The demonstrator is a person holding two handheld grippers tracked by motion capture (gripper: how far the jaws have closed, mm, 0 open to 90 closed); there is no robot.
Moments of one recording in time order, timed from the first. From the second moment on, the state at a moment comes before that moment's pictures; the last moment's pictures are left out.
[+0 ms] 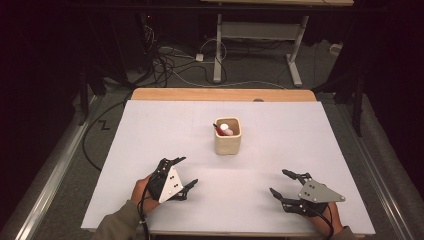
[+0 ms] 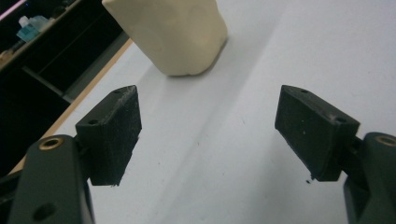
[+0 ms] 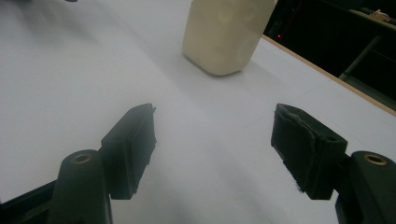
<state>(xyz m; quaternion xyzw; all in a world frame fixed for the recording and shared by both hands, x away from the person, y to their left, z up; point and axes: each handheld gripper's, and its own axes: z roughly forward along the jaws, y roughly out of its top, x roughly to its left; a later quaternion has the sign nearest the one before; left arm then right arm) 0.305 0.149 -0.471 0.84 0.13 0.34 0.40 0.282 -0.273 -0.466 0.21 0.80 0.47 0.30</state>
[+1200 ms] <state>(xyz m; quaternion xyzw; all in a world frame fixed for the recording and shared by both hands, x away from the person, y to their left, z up) 0.295 0.179 -0.483 0.85 0.18 0.32 0.39 0.273 -0.279 -0.467 0.22 0.80 0.46 0.31</state>
